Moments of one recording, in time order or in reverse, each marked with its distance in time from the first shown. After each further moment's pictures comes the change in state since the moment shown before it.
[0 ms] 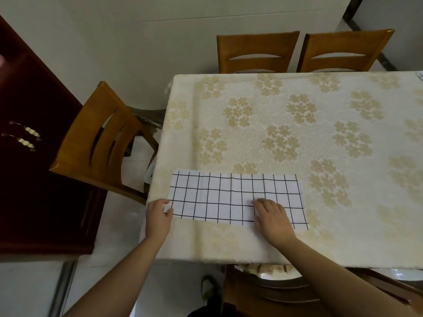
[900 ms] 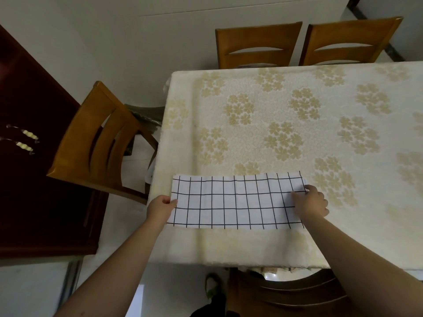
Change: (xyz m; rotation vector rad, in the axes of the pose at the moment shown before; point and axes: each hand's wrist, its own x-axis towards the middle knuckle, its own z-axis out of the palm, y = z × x) left_hand 0.043 0.021 -0.002 -0.106 -0.189 -0.339; right_hand 0.044 0.075 -0.022 0.435 -0.020 1.071
